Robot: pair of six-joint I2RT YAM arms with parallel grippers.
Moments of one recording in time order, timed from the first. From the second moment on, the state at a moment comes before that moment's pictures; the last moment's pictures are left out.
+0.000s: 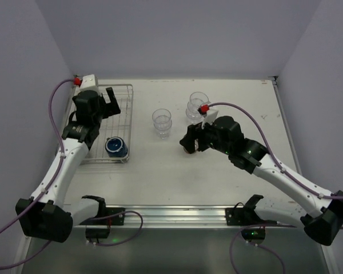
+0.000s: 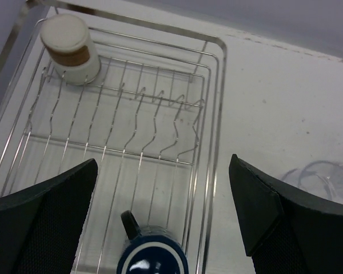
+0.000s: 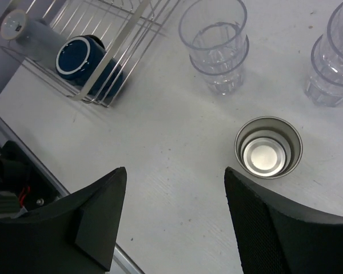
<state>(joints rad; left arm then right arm) -0.20 1.10 1.04 -0.33 -0.28 -0.28 0.77 1.10 1.00 -0.37 -0.01 0.33</state>
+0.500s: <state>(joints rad) 0.10 1.64 1.31 -0.20 -0.28 -0.30 0.78 0.97 0.82 -0.16 -0.13 0.38</state>
